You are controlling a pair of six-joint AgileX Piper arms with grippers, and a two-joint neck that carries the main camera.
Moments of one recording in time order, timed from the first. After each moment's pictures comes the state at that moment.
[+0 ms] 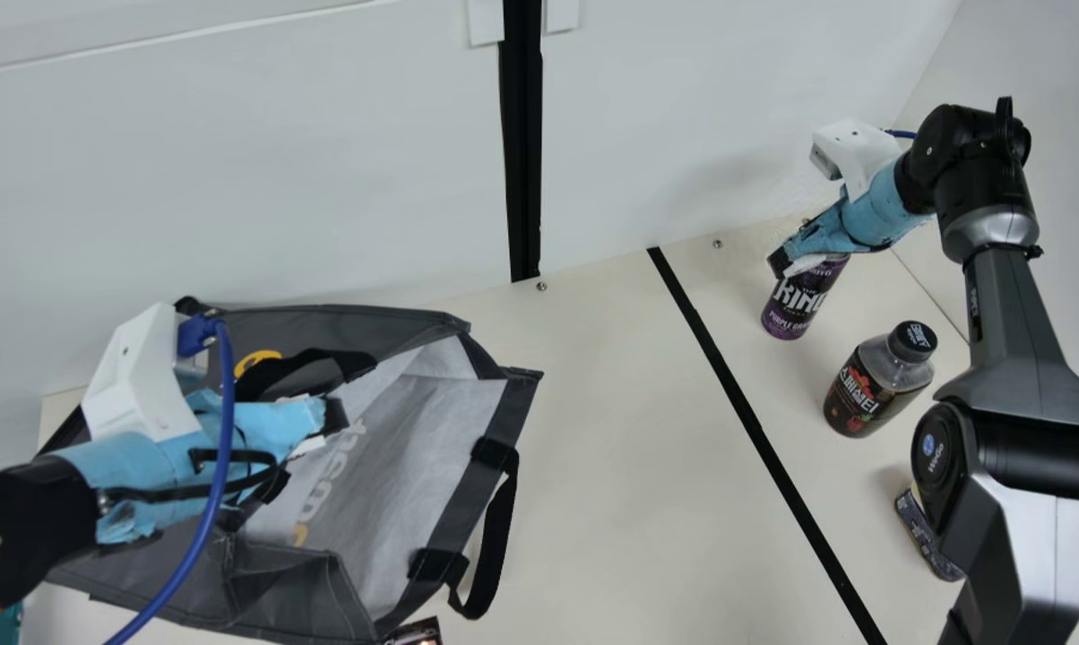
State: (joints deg) left arm -26.0 90.8 -83.7 -26.1 48.1 -11.5; right arm -28.0 125.3 -125.1 7.3 69.8 -32.3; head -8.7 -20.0
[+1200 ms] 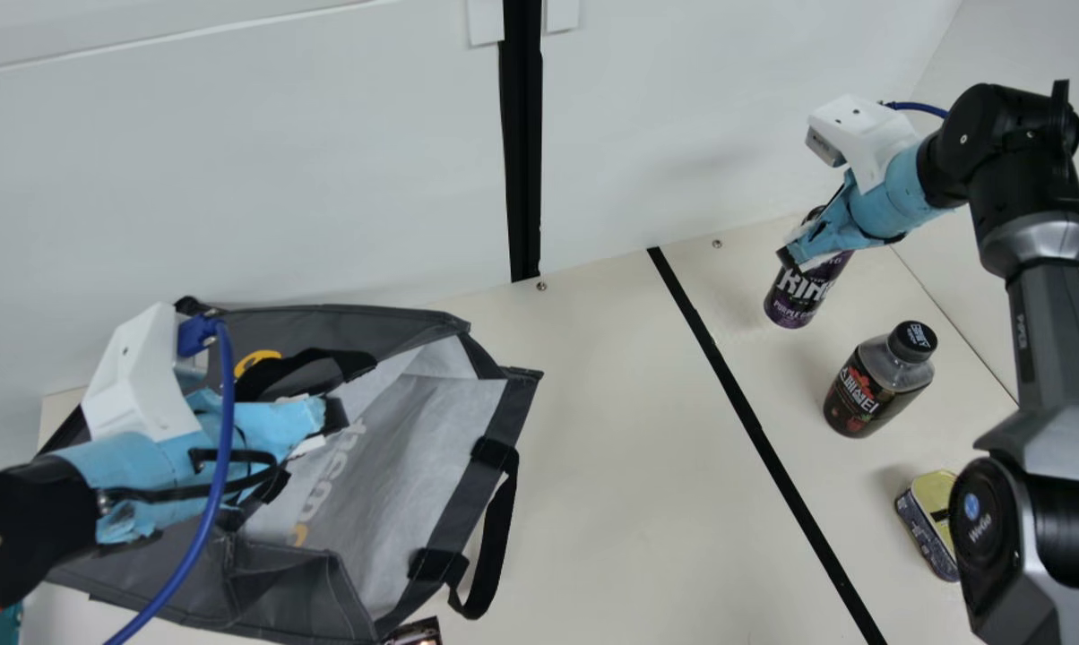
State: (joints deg) left arm -26.0 90.8 -83.7 -26.1 48.1 -11.5; right arm -25.8 110.0 -114.3 8.6 70.0 -39.2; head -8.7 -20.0
